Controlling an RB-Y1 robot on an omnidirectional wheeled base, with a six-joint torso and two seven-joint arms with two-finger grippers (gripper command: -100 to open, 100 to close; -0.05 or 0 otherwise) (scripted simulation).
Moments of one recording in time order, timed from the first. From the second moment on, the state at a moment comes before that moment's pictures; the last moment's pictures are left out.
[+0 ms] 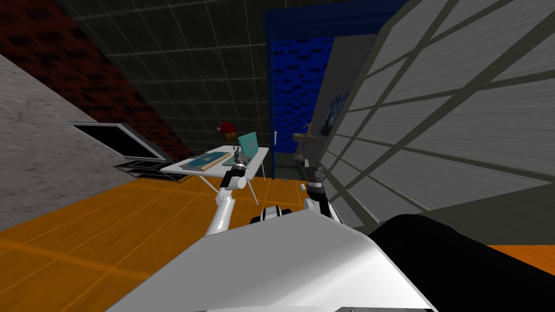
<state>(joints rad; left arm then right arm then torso) -0.20 0.04 -0.01 -1.78 0.37 -0.03 0.30 0.52 0.05 -0.03 -2.22 0.03 -0.62 -0.12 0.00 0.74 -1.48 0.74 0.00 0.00</state>
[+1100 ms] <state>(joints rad) -0.46 0.09 -0.02 -1.45 0.40 -0.12 0.34 0.52 0.05 -0.03 -2.22 0.03 -0.62 -0.12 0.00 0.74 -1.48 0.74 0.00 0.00</state>
